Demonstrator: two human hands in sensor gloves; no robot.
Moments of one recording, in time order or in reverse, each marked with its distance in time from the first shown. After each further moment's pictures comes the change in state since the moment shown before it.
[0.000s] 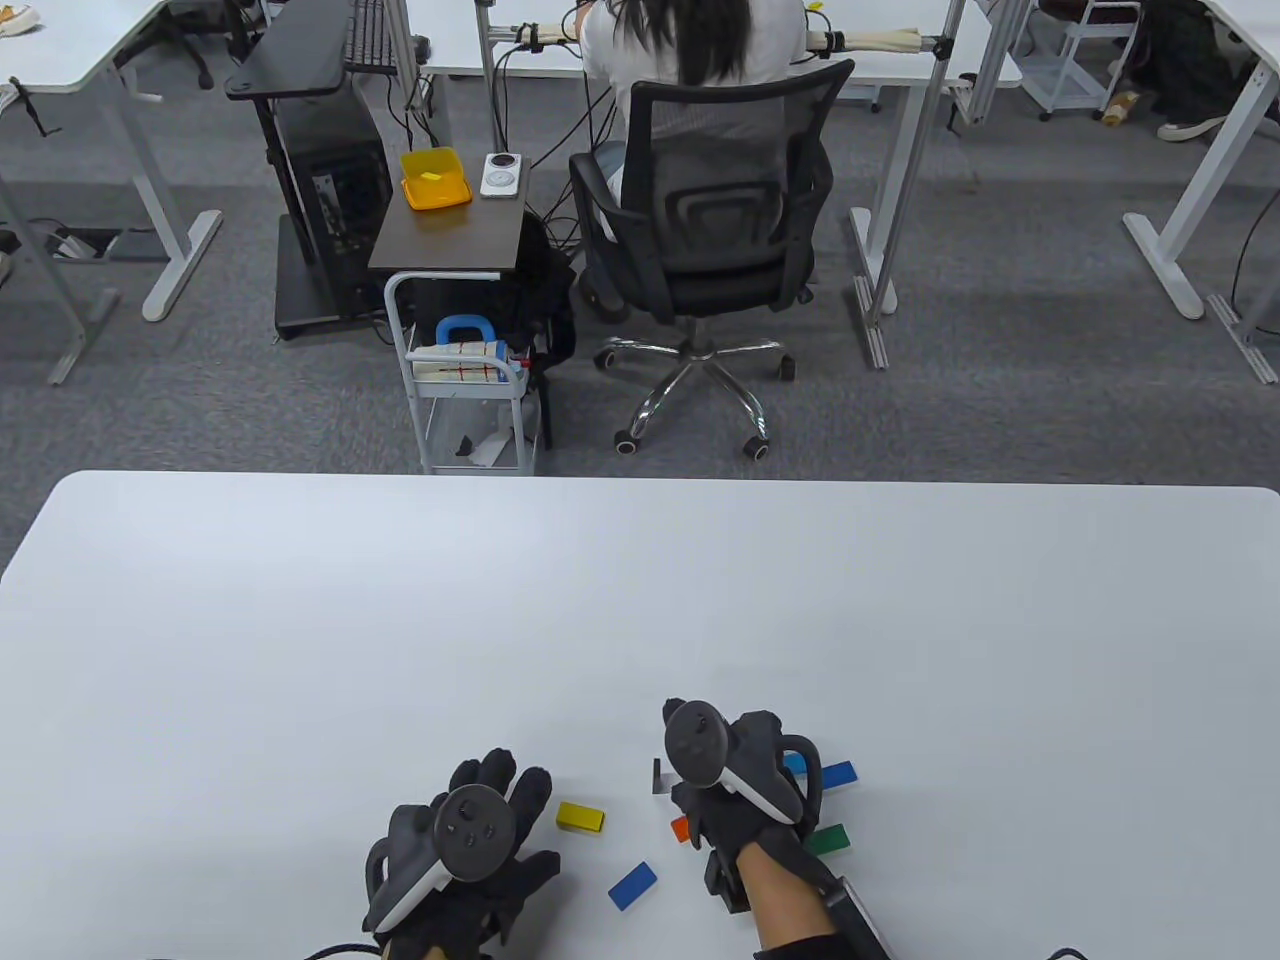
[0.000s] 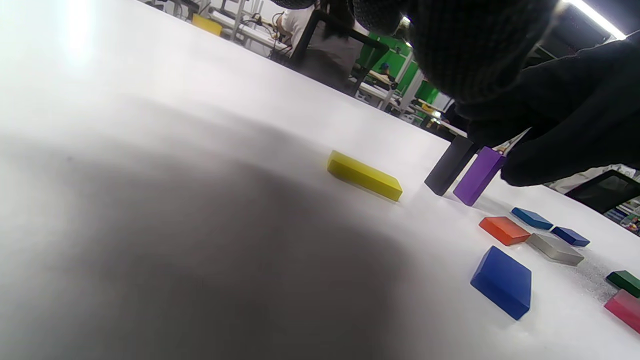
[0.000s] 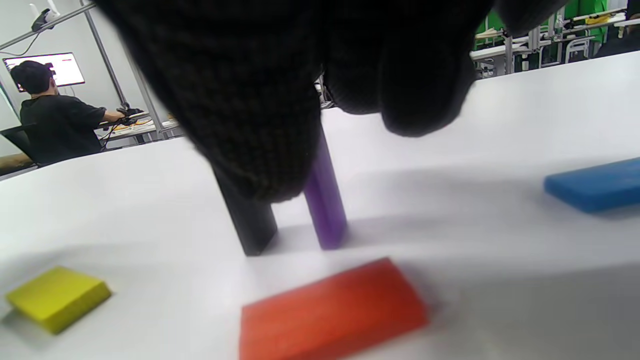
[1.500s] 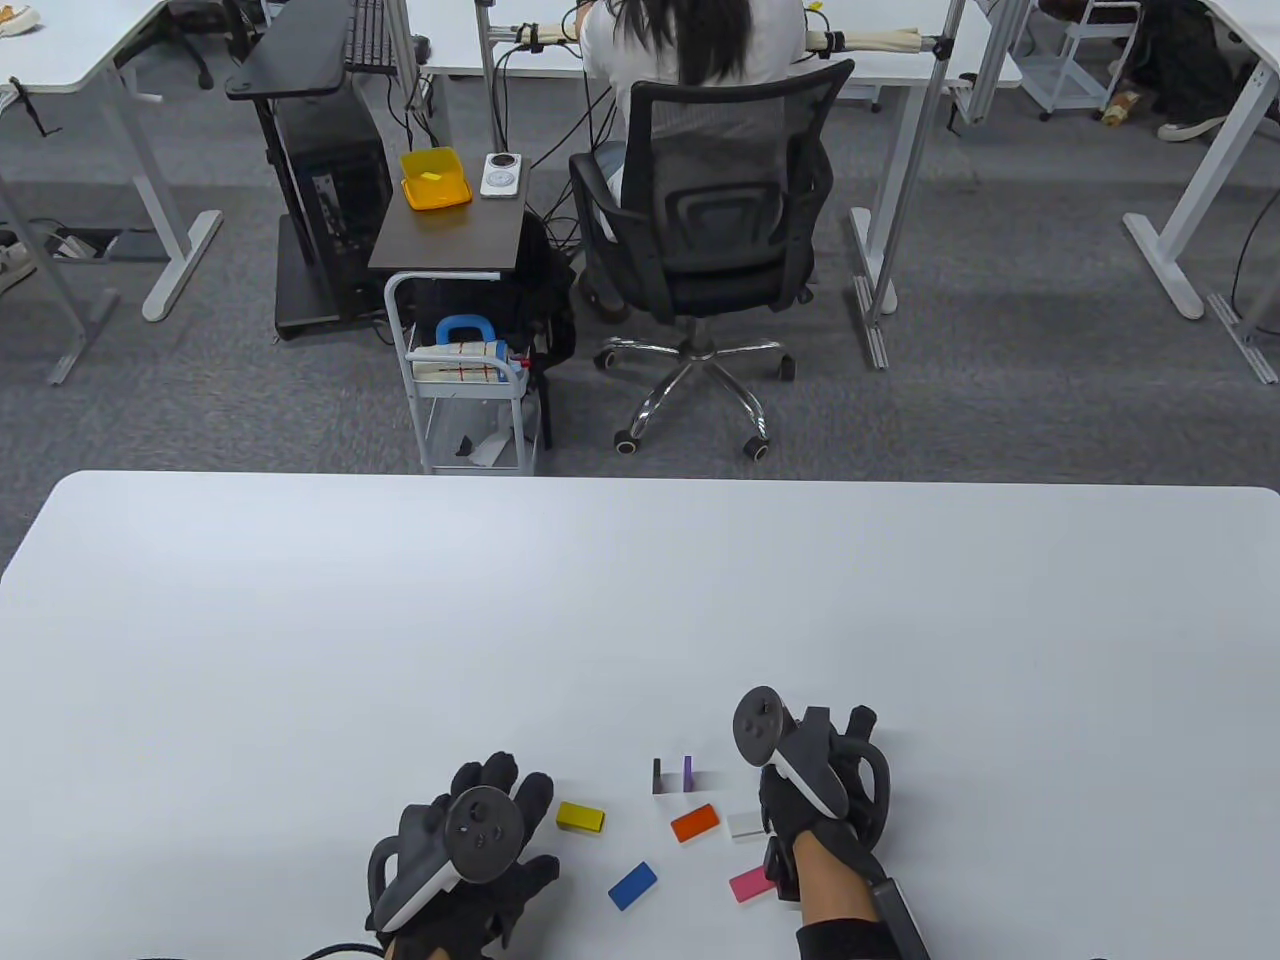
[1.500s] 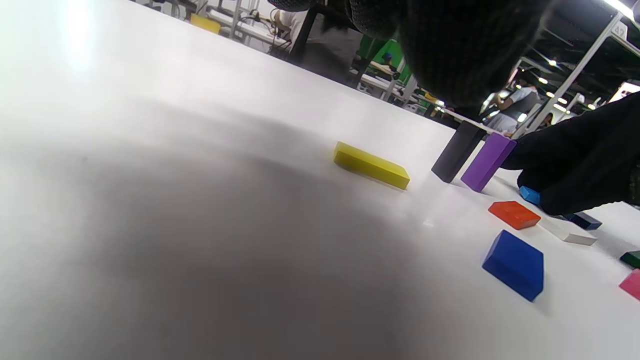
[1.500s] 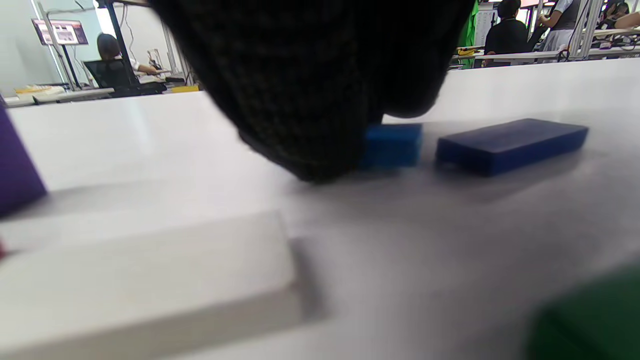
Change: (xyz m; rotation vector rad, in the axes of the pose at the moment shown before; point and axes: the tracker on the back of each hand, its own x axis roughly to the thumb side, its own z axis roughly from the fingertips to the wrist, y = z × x) left_hand 0.003 -0.001 0.000 -0.020 0.007 -0.034; right_hand -0.062 0.011 -0.008 -0.034 0.277 0.108
